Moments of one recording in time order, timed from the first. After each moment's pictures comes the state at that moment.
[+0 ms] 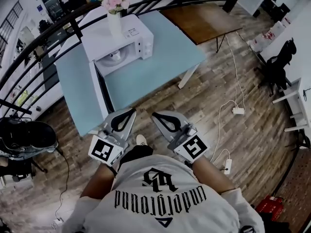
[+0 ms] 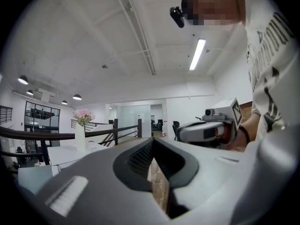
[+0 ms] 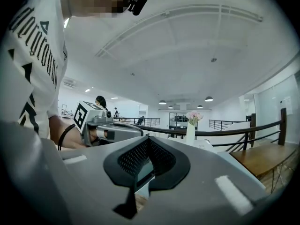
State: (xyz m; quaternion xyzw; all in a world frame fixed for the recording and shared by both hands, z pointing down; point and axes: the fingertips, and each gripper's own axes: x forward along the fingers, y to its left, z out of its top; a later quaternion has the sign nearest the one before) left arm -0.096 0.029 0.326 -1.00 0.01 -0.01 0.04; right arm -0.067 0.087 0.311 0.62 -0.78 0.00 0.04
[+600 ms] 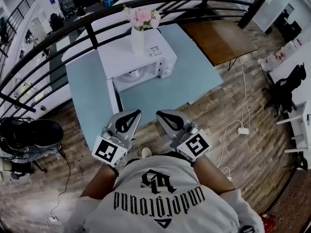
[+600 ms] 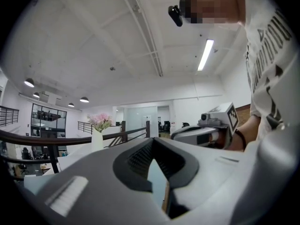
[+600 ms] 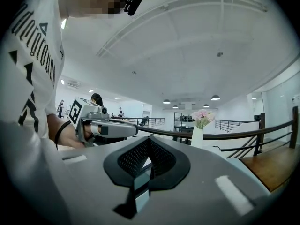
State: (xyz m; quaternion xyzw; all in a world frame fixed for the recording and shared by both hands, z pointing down) left arm -0.077 -0.118 0.306 -1.00 0.04 0.01 0.04; right arm -0.037 -0.074 0.302 0.59 -0.80 -0.01 0.04
